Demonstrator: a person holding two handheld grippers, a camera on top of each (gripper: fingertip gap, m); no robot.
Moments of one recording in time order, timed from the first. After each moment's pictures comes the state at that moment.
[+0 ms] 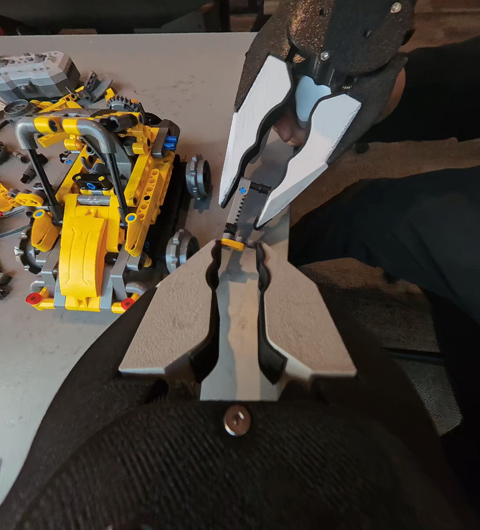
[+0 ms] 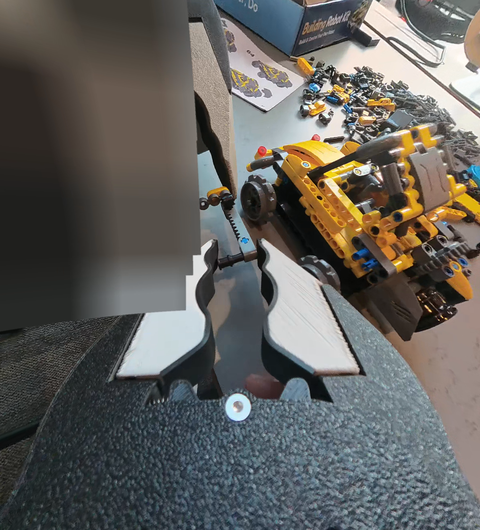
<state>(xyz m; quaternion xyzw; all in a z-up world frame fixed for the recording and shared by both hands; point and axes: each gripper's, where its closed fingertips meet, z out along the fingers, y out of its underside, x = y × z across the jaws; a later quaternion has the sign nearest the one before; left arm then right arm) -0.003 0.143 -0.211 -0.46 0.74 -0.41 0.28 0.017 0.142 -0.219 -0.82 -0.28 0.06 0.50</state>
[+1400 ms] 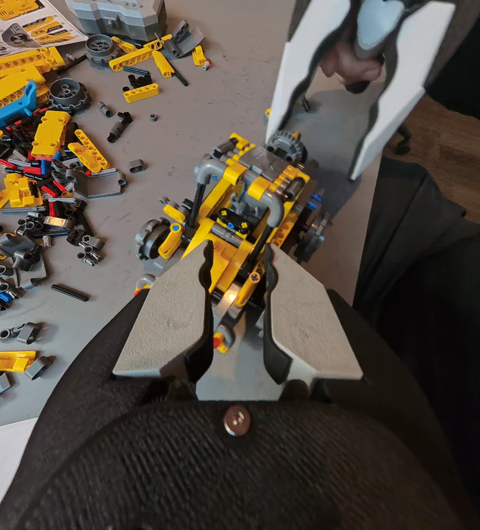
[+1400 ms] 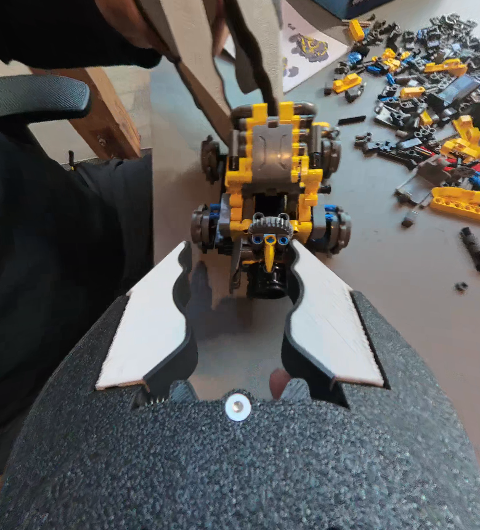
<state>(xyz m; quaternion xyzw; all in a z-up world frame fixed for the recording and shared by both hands) 0.026 0.212 -0.192 -0.57 0.70 -0.35 0.24 0.072 0.149 -0.195 -0.82 -0.35 0.22 0.40</state>
